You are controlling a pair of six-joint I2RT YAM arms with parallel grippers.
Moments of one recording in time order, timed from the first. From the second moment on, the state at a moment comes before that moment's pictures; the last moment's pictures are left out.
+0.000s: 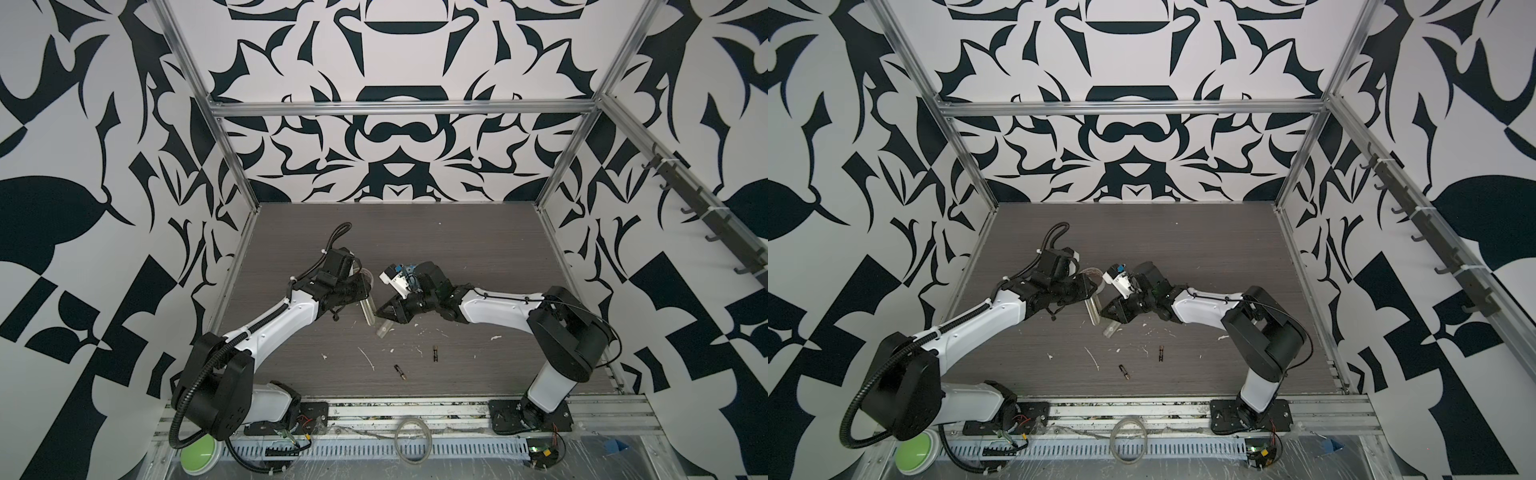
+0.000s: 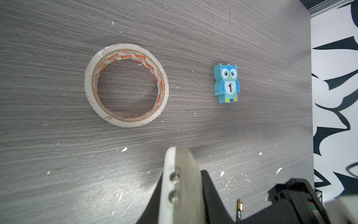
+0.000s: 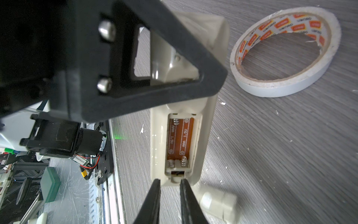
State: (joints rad) left arm -0.51 1.35 0.83 -0.34 0.18 -0.68; right arm 0.77 1.71 0.91 0.14 -0.66 0.34
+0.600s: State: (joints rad) left arm -0.47 1.35 0.78 -0.32 0.18 -0.67; right arm 0.77 1.56 0.90 -0.06 -0.52 0.25
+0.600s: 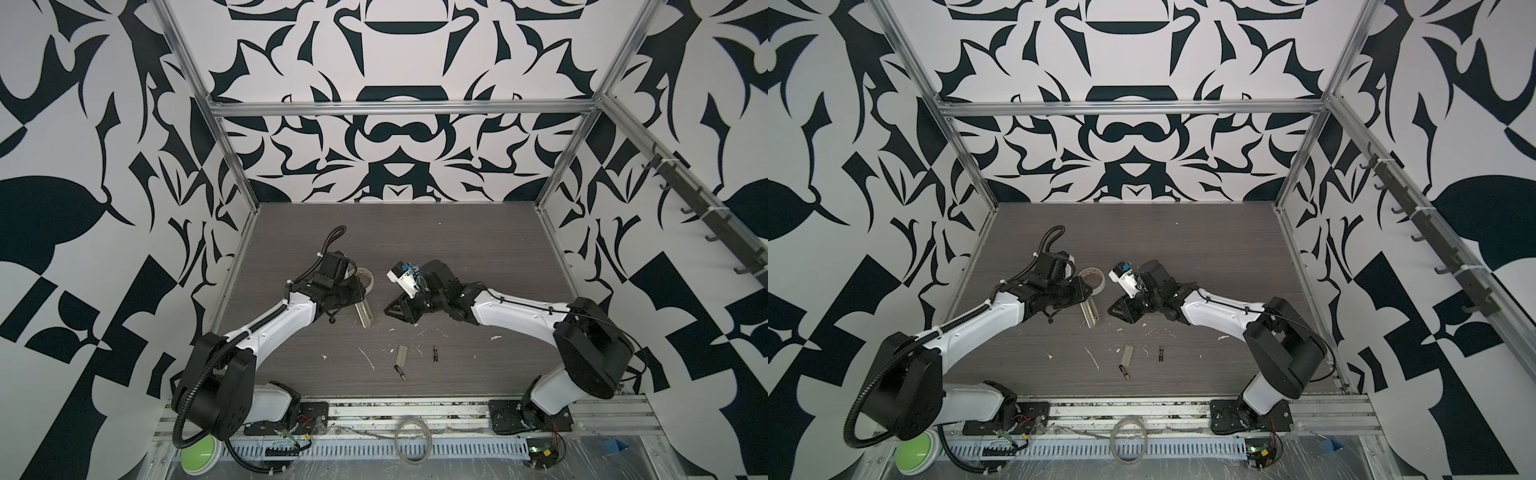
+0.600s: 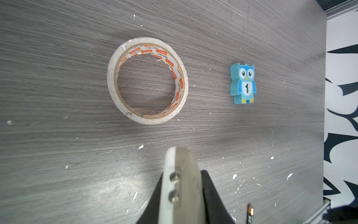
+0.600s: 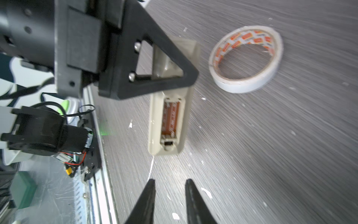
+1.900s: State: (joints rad) left arm -0.46 1.14 0.48 0.06 0.40 -0.65; right arm 0.78 1.38 0.81 -0.70 -0.10 0.39
